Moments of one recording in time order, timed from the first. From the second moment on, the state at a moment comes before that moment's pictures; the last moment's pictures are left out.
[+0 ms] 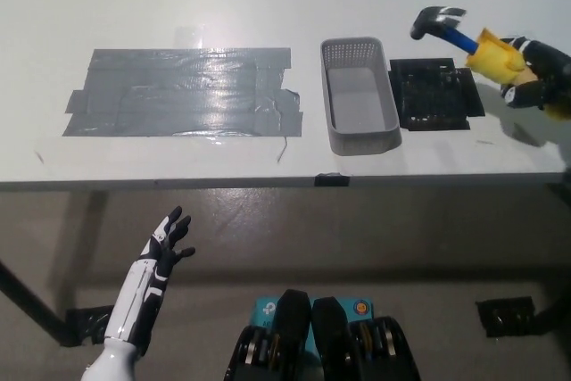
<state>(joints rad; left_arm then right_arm) 0.03 0.13 -0.05 -0.09 0.10 -0.13 -0.07 -0.95 -0.50 0.19 0.69 -0.39 0.29 0.52</state>
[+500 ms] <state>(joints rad) 0.02 0.14 -0.05 -0.09 0.10 -0.13 -0.07 -1.18 -0.59 0.28 0.65 -0.36 0.41 0.83</state>
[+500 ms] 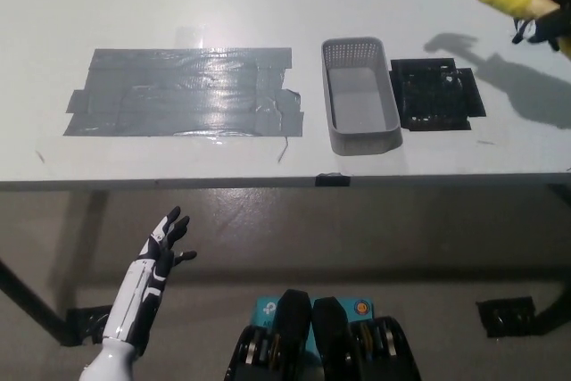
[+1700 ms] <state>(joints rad) 0.02 0.16 -0.05 -0.09 0.10 -0.14 -0.08 -1.16 -0.65 0.48 0.61 -0.44 0.33 0.96</state>
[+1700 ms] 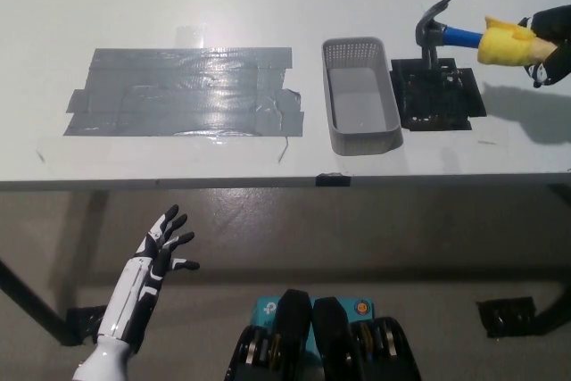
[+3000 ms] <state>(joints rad) 0.02 0.16 -0.05 -0.09 0.11 -0.14 -0.08 -1.01 -0.60 0.58 0.75 -0.56 0.23 0.76</state>
